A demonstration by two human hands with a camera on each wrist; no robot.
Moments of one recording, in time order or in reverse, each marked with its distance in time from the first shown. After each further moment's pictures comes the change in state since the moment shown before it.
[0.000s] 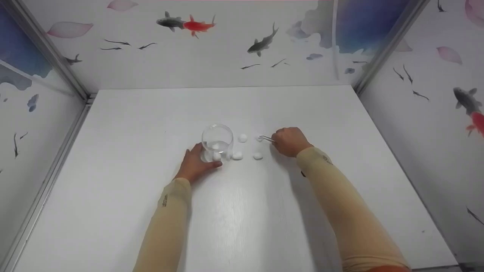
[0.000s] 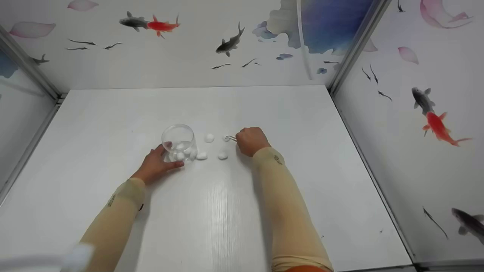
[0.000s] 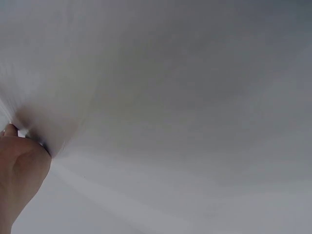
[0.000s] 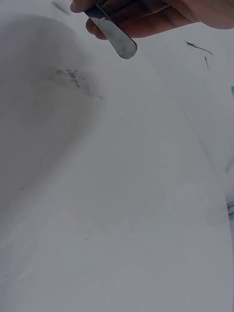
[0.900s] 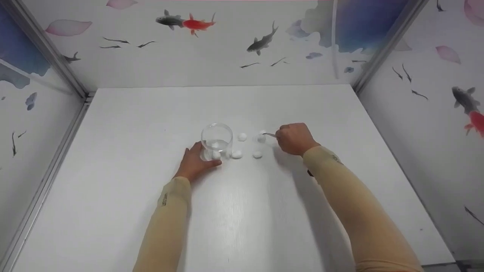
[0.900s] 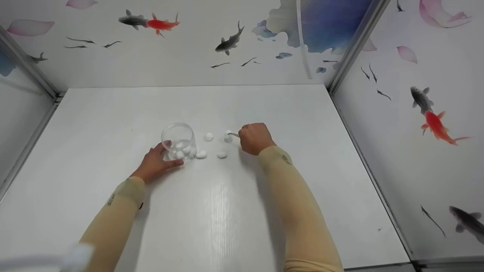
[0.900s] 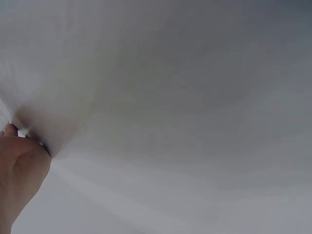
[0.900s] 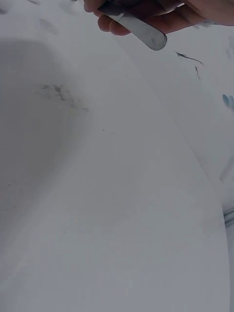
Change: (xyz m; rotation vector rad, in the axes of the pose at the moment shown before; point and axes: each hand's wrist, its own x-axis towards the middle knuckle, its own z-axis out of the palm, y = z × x) left_hand -0.001 0.003 -0.001 0.003 -0.011 0.007; right_hand -0.015 0.003 -0.019 -0.018 0.168 -0.047
